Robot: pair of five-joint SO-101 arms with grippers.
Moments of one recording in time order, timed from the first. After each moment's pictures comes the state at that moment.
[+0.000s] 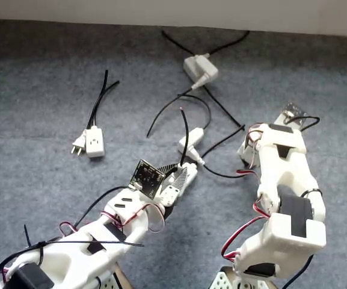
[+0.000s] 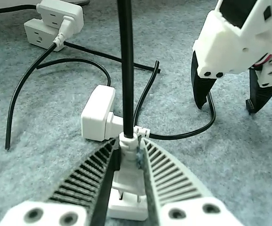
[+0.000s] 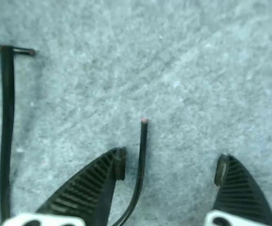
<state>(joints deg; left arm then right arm) 34.8 -31.3 95.4 -34.8 8.2 6.0 10.1 26.9 50.9 -25.2</state>
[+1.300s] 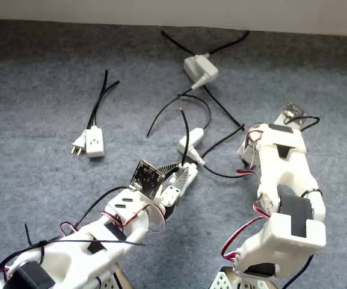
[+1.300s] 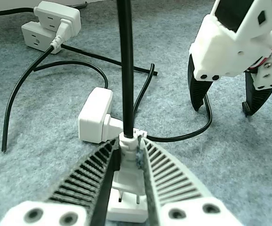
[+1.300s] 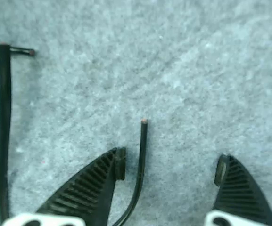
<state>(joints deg) 34.9 -30.1 95.4 -37.0 8.6 6.0 10.1 26.9 50.9 -25.2</state>
